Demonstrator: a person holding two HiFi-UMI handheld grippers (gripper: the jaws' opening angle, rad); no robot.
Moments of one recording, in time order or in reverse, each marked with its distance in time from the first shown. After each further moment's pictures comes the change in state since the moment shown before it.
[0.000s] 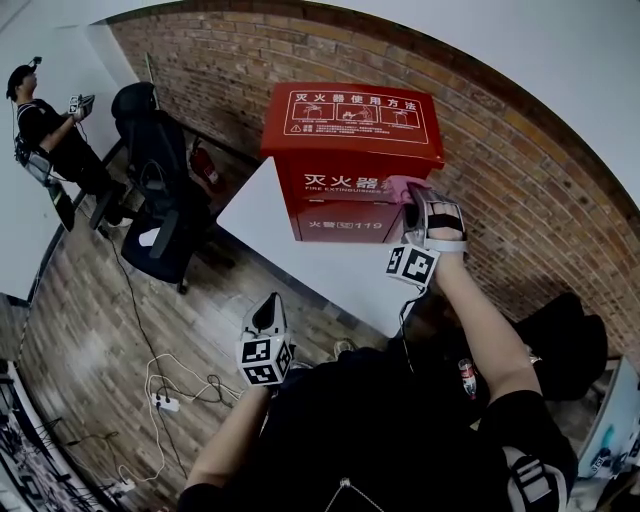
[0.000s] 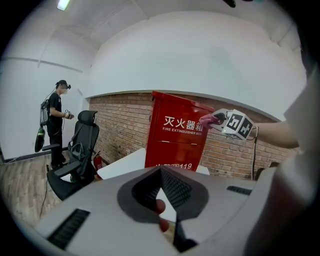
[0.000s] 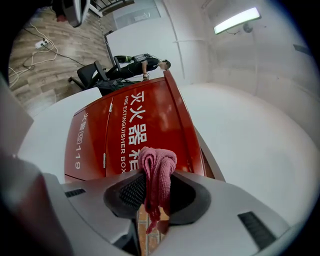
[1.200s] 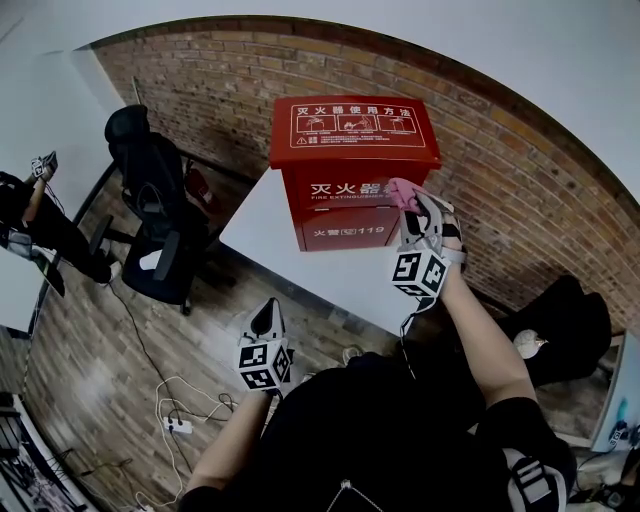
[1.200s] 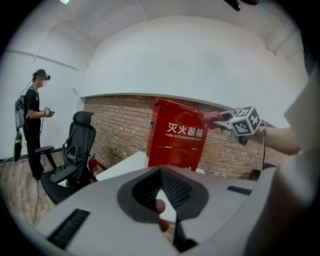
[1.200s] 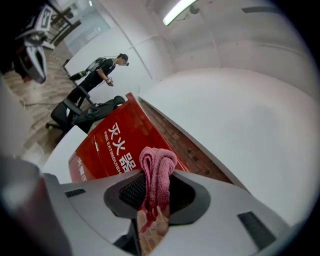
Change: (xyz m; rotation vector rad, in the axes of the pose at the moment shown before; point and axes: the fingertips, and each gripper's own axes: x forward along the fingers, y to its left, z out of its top) left arm -0.014 0.035 0.023 0.005 -0.018 -0.082; right arm -0.046 -0.039 0.030 0.437 -0.016 -0.004
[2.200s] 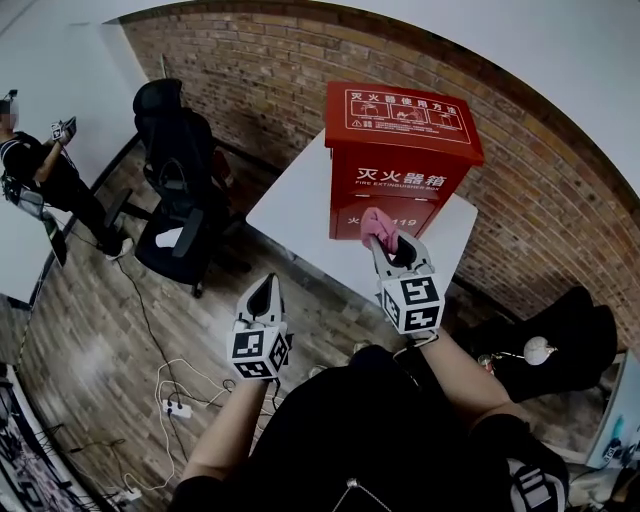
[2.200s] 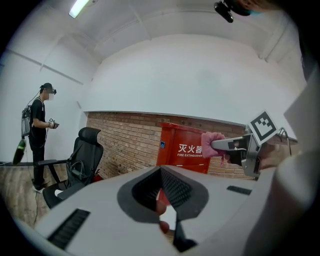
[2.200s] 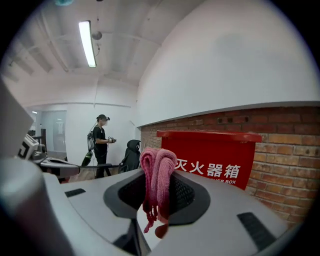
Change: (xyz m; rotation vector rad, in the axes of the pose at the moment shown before) left arm -0.053 0.060 0.054 0.028 -0.173 0.006; right arm -0.070 0.123 0.120 0.849 -0.085 0.397
